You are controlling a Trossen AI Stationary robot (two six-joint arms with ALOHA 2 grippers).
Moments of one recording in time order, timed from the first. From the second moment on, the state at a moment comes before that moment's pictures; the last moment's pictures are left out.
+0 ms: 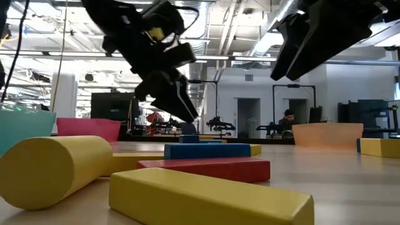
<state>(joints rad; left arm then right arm) 0.03 1.69 0.95 -0.02 -0.13 0.29 0.52 1.63 1.14 -0.59 0.47 0.31</state>
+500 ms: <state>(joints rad) 0.00 1.72 1.01 -0.17 -0.06 0.51 0.53 1.63 1.14 -0.59 0.47 0.31</state>
